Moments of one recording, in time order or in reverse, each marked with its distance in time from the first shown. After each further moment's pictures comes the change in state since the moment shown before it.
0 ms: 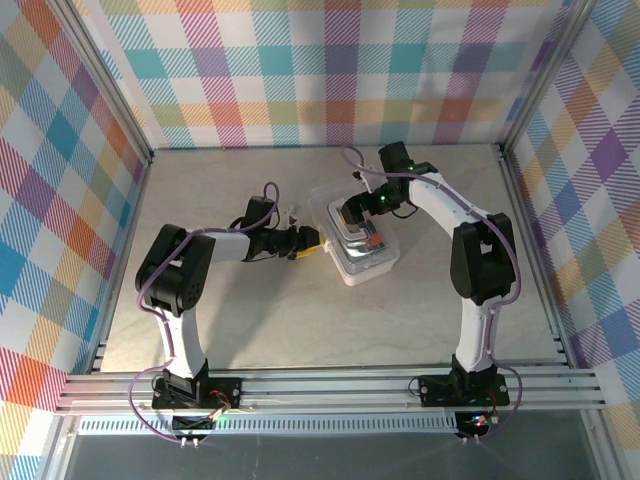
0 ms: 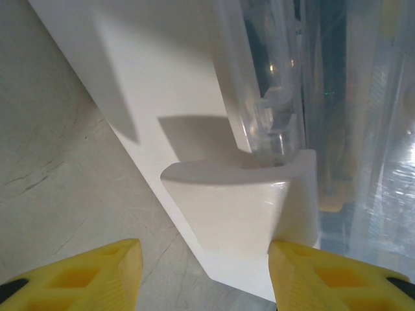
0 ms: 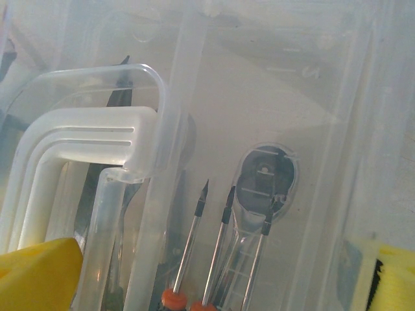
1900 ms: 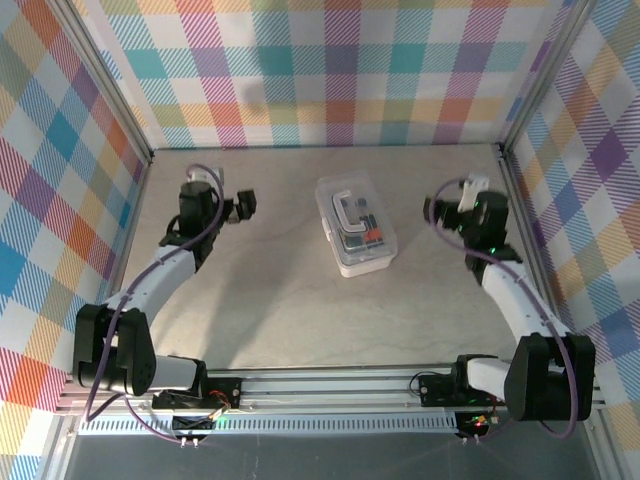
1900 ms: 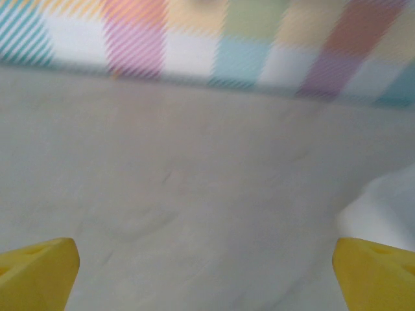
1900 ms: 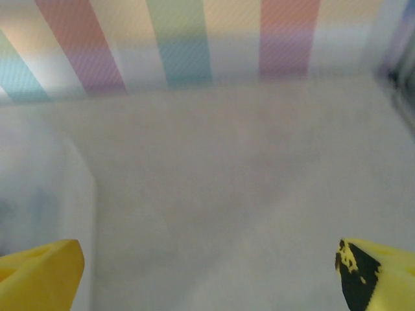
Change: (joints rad) left arm 0.213 -0.578 -0.182 -0.124 -0.941 0.497; right arm -0.344 -0.808 -0.963 0.825 0.353 0.211
